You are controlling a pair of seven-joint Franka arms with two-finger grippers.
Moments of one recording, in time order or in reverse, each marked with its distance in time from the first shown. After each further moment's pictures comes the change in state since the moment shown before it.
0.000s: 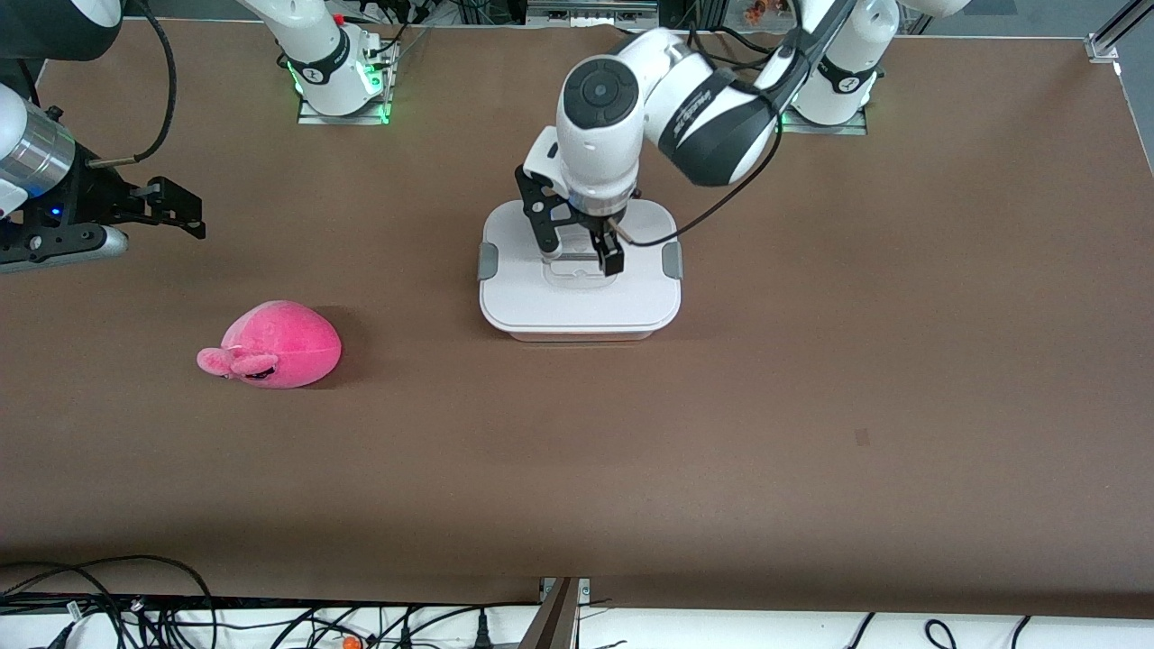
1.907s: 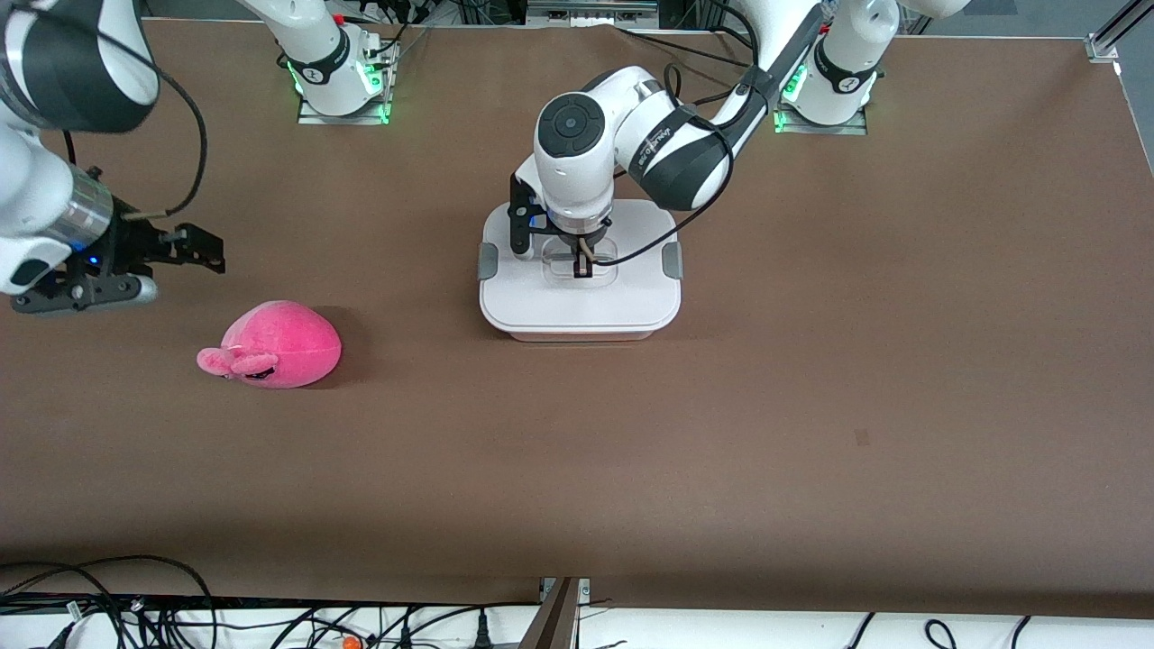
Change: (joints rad) left arm -0.040 0.058 0.005 -0.012 0.033 0.061 0.162; right arm -0.015 0.123 -0.010 -0.044 -0.002 0.136 0.010
